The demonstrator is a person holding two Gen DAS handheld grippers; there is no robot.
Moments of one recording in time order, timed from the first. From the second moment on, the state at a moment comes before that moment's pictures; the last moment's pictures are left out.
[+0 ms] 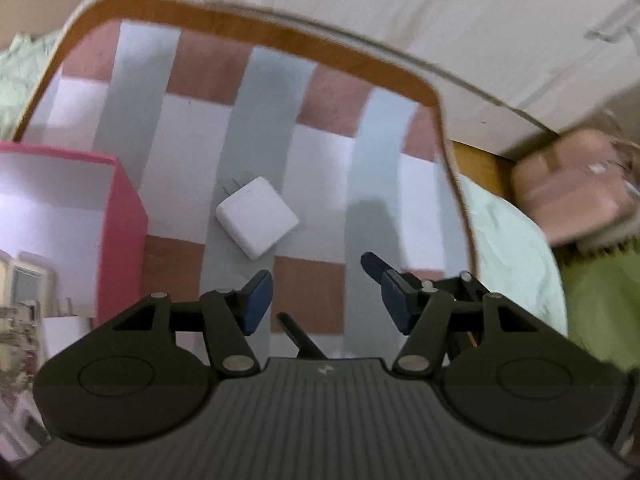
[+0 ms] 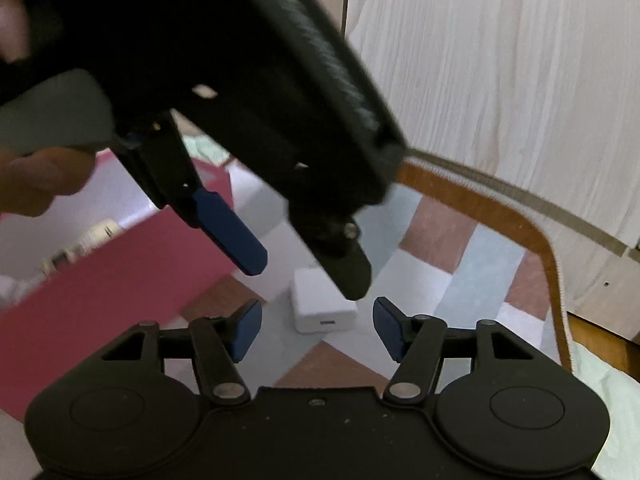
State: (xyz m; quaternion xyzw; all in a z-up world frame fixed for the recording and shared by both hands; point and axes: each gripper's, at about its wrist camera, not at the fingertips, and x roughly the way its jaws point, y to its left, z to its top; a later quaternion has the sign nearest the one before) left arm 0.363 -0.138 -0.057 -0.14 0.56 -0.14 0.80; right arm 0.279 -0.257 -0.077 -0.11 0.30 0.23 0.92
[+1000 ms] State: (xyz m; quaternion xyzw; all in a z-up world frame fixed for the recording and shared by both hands) left arm 0.361 -0.135 -0.131 -0.24 0.58 -0.12 0.77; right arm 0.271 -0.268 -0.134 -0.03 0.38 0.13 0.91
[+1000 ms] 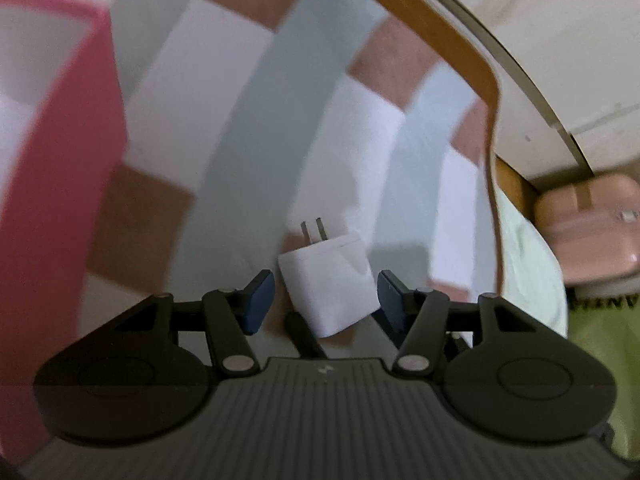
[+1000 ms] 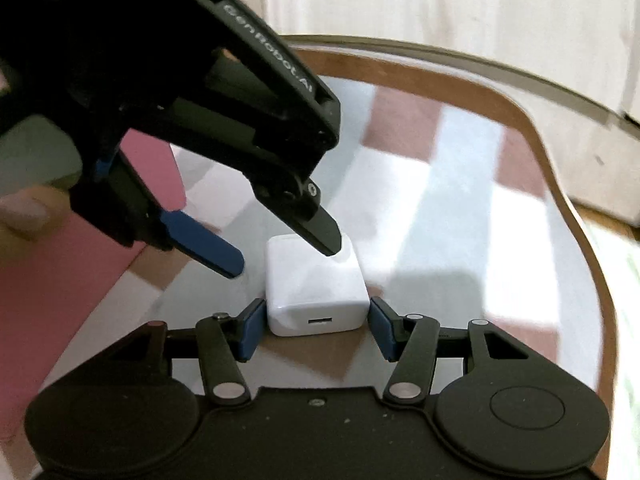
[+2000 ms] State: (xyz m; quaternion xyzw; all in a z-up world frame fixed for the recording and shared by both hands) left arm 0.282 -0.162 -0.139 -0.16 0.54 -0.19 0.81; right arm 0.223 -0.272 -0.128 0.00 0.41 0.12 0.90
